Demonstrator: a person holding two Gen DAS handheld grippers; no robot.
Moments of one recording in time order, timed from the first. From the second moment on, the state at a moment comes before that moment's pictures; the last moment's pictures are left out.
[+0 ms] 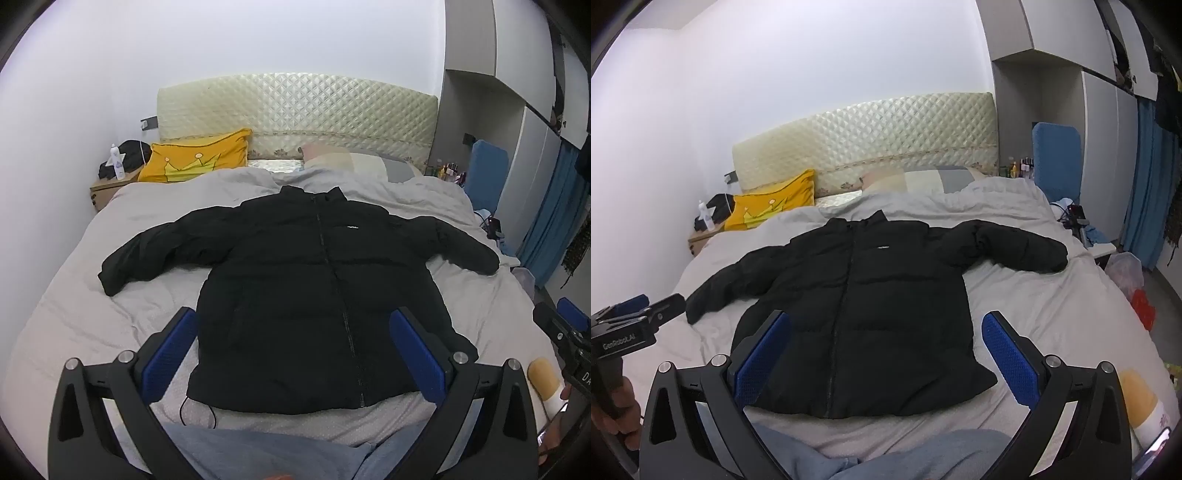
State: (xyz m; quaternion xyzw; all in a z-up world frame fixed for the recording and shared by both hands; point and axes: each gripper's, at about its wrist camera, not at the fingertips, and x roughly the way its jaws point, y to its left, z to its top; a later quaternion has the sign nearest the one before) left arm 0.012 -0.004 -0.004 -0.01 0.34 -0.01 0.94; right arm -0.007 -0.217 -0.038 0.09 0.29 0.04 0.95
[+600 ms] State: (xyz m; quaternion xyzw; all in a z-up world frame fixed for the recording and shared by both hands) left arm 0.011 -0.003 0.000 -0.03 0.35 -0.01 0.94; right arm -0.013 -0.221 -0.034 0.08 0.30 0.03 0.95
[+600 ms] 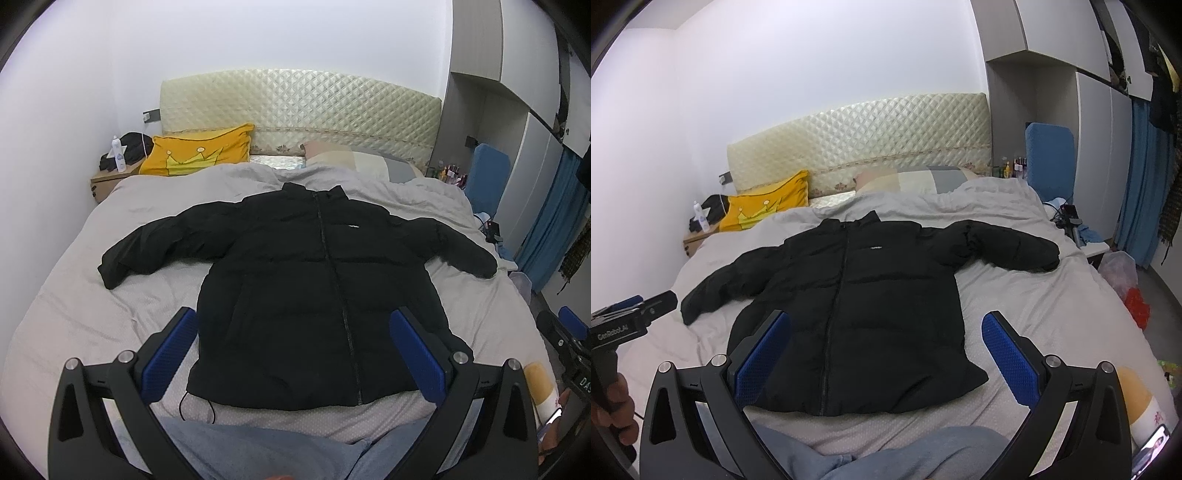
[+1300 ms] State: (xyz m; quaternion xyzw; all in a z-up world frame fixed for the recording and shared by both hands) left arm 0.001 -0.002 0.007 -0.02 0.35 -0.02 0.94; right arm -0.017 -0.217 -0.031 0.07 0.31 0.04 0.95
